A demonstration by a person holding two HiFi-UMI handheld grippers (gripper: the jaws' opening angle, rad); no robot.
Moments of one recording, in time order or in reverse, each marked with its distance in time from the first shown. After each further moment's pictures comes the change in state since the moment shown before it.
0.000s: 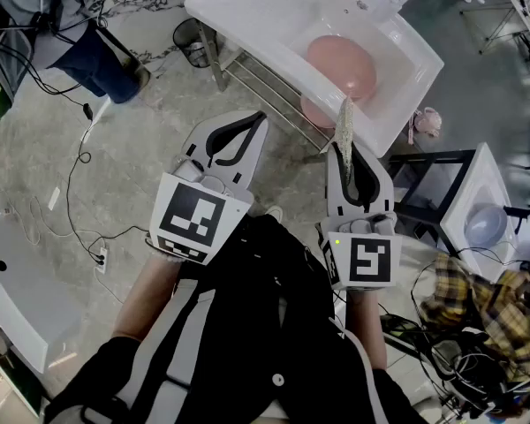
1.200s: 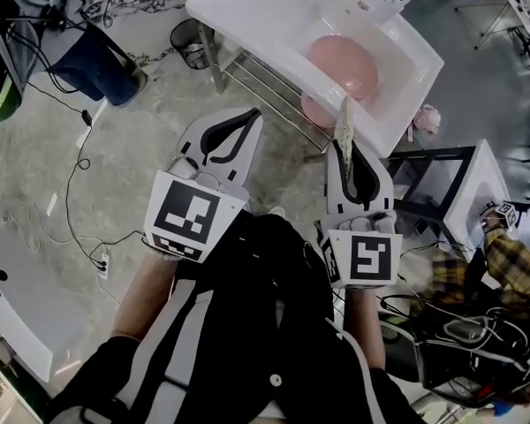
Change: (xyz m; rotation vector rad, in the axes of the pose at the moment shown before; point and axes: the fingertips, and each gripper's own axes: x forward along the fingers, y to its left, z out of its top) left arm -0.011 0.027 -0.005 0.002 -0.011 -0.016; right arm 0.014 0.017 0.010 0.029 -0.010 -0.043
